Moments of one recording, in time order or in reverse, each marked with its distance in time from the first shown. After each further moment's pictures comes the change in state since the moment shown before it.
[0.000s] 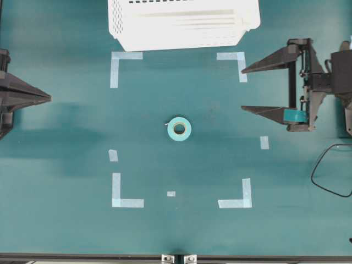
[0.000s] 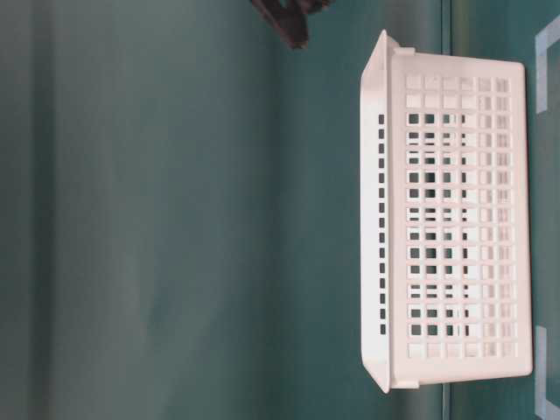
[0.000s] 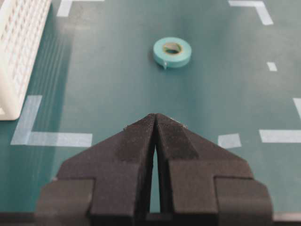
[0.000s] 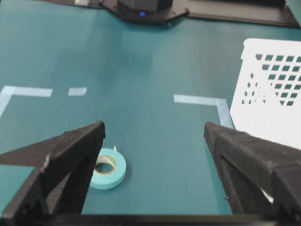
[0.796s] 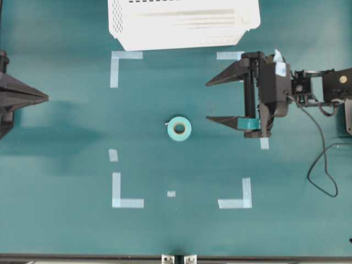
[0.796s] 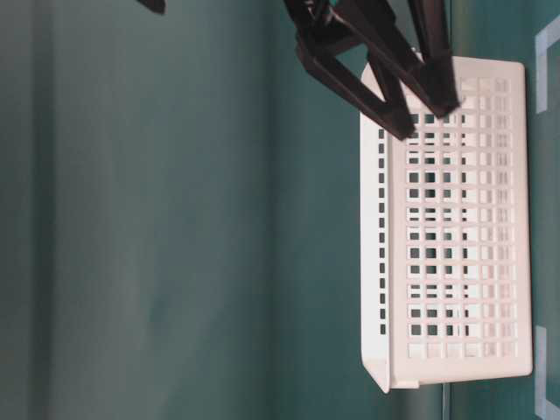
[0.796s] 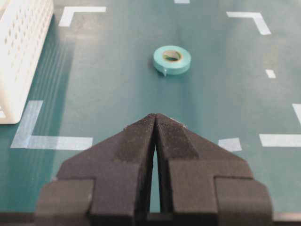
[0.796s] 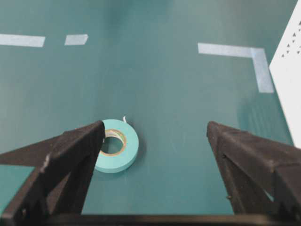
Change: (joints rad) left arm 0.000 -0.101 0.060 0.000 -0.025 0.000; right arm 0.018 0.331 -0.196 -0.002 0.095 0.032
